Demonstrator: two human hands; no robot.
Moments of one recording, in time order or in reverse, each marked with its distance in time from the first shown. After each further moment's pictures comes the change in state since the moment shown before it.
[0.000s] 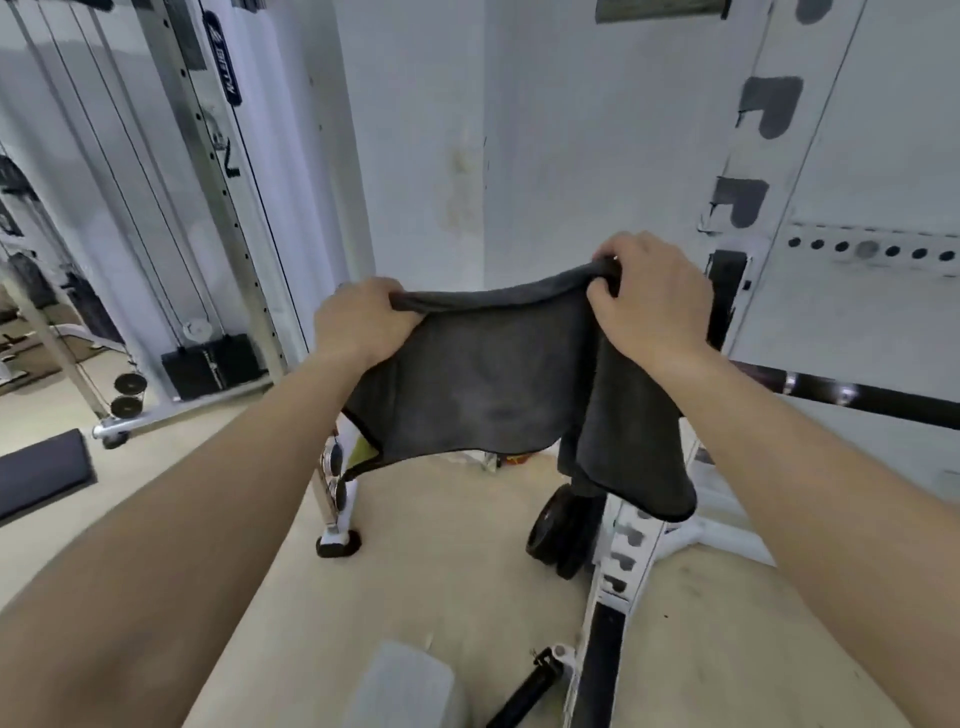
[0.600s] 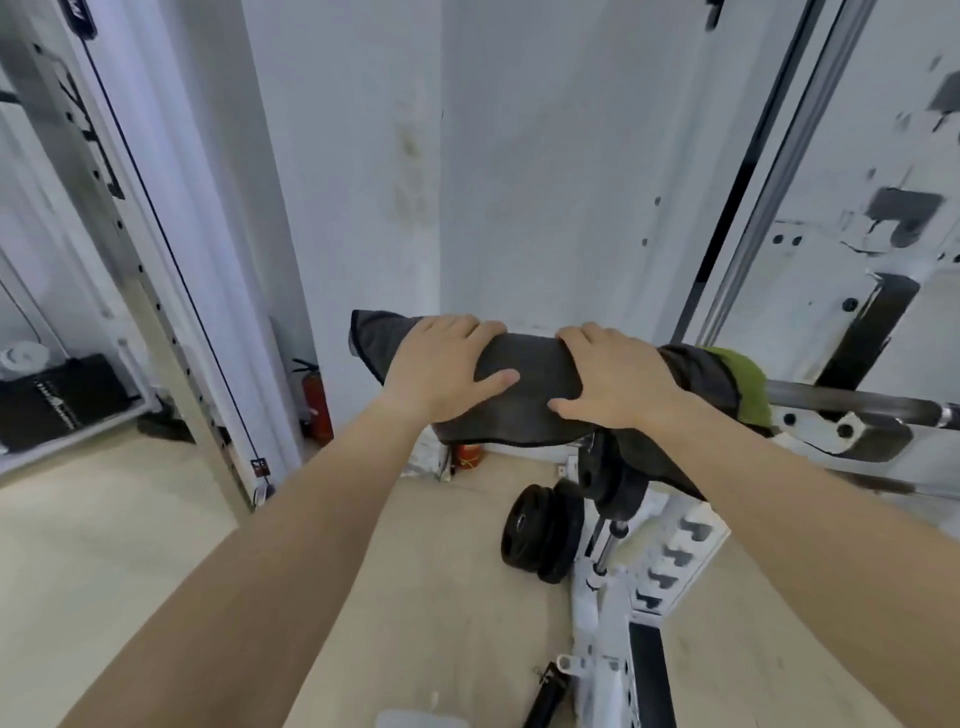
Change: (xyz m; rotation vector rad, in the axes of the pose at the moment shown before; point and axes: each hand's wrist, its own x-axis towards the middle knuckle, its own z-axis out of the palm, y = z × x) left_hand 0.160 -0.114 0.121 0.055 -0.101 0.777; right_hand 0.048 -0.082 0.201 -0.365 -0.593 -0.054
